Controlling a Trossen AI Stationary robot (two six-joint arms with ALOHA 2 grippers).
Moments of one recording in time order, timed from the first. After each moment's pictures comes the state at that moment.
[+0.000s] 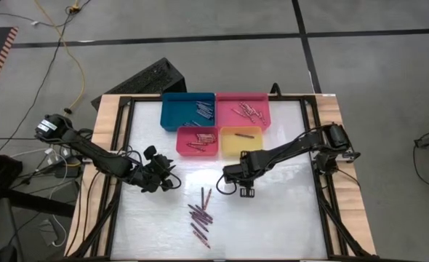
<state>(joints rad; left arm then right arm) -0.43 1.17 0.44 -0.17 -0.77 -0.59 0.18 1.78 1.26 -0.88 0.13 0.23</state>
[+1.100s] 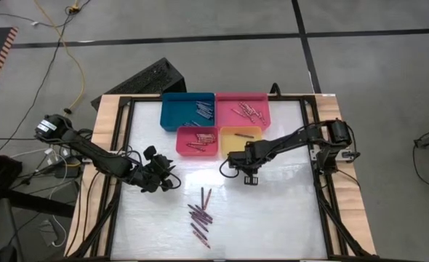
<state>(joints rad) -0.43 1.16 0.44 -0.17 -0.76 -0.60 0.05 1.78 1.08 -0.73 0.14 0.13</state>
